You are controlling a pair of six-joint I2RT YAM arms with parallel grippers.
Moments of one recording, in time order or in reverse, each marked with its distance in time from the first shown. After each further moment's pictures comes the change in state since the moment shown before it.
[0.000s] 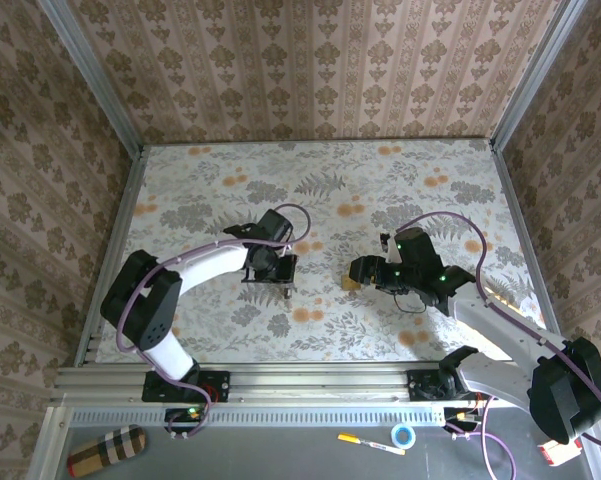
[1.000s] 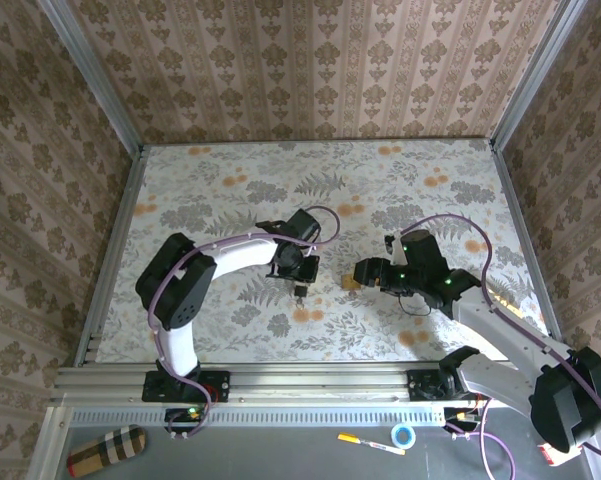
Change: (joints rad) left arm -0.099 0.214 0.153 0.054 -0.018 0.022; right arm -0.033 -0.049 -0.028 -0.022 -0.026 -0.029
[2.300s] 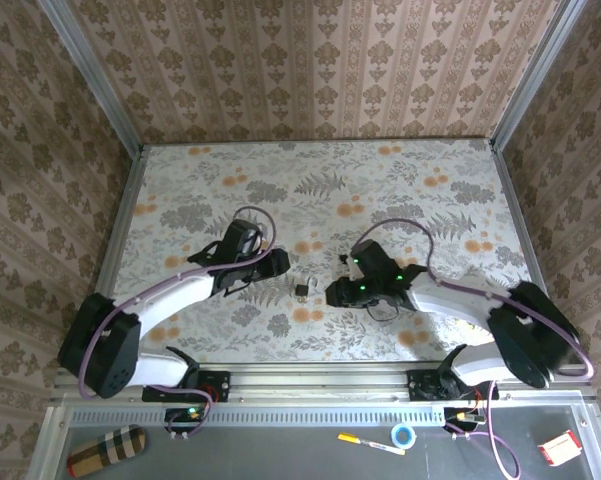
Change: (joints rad) left arm 0.187 -0.560 -0.492 0.323 -0.008 -0.247; right arm 0.288 0.414 0.098 0.147 0.045 -0.043
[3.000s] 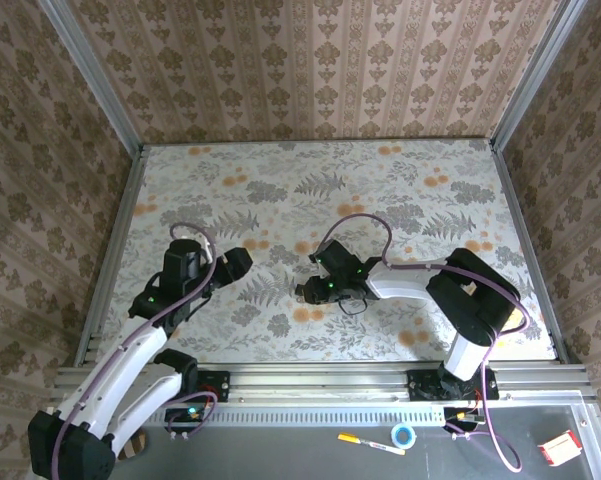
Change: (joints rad) left arm 0.201 -0.554 -0.143 -0.163 0.008 -0.013; right arm 0.090 0.297 0.172 0.080 0.132 -0.058
